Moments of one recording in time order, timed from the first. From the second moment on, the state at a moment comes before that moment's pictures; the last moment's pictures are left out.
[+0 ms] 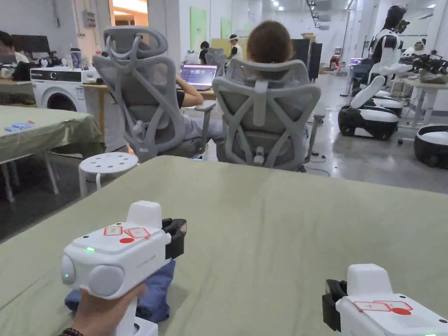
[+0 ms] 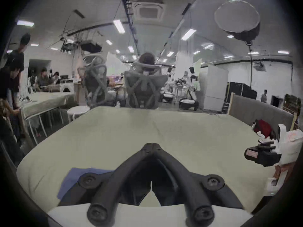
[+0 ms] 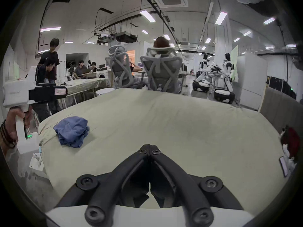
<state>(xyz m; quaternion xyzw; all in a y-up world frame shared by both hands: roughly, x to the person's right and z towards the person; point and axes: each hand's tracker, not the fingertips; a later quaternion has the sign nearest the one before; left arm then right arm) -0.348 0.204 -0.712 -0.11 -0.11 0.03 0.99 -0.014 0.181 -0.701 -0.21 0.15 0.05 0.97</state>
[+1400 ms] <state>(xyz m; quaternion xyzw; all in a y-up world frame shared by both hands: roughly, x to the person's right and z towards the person) -0.030 0.271 -0.819 0.01 -0.08 -0.01 1.00 0.241 0.277 -0.778 -0.02 -0.07 0.02 1.00</state>
